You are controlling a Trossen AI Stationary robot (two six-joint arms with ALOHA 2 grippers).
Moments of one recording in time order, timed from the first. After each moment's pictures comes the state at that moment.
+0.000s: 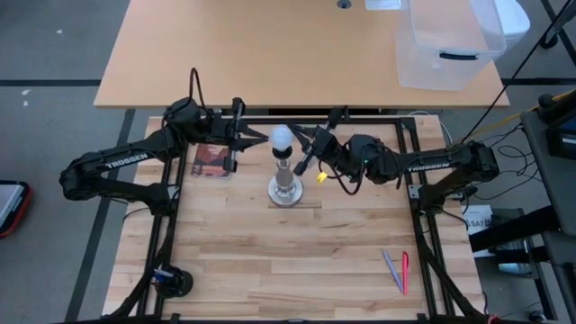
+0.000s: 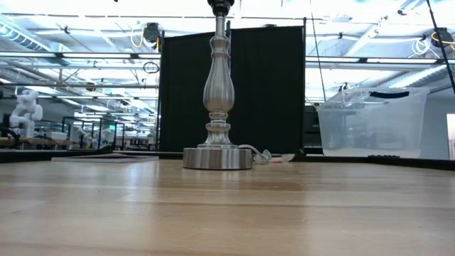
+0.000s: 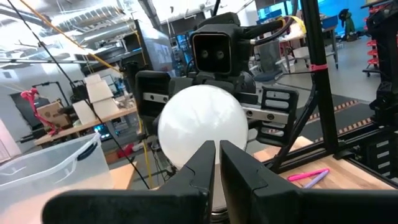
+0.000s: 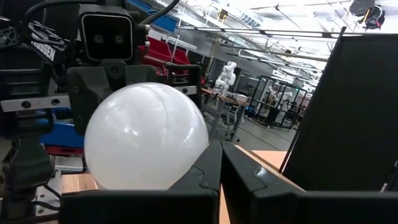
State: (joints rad) left arm 0.43 1.11 1.00 0.24 0.59 0.27; right arm 0.03 1.48 1.24 0.46 0.59 -0.39
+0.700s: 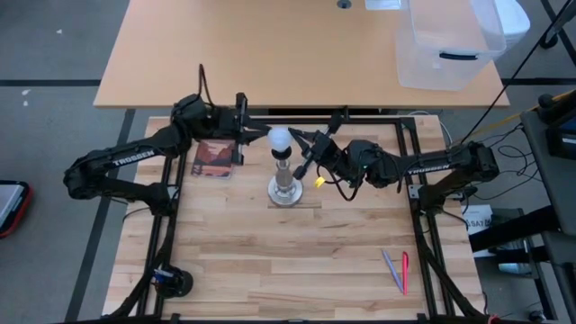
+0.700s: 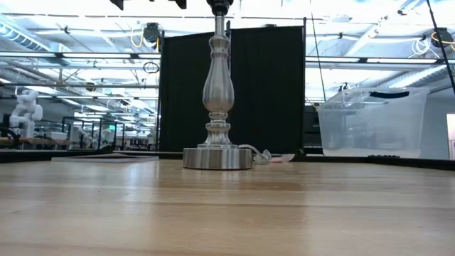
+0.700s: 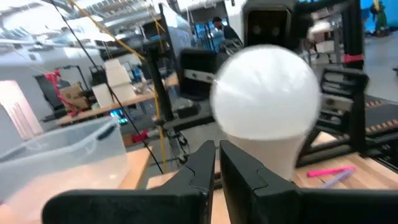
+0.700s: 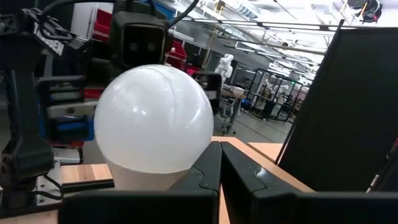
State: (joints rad) left arm 0.48 1.15 1.00 0.27 0.56 0.24; right arm 0.06 1.48 1.24 0.43 0.65 -0.38
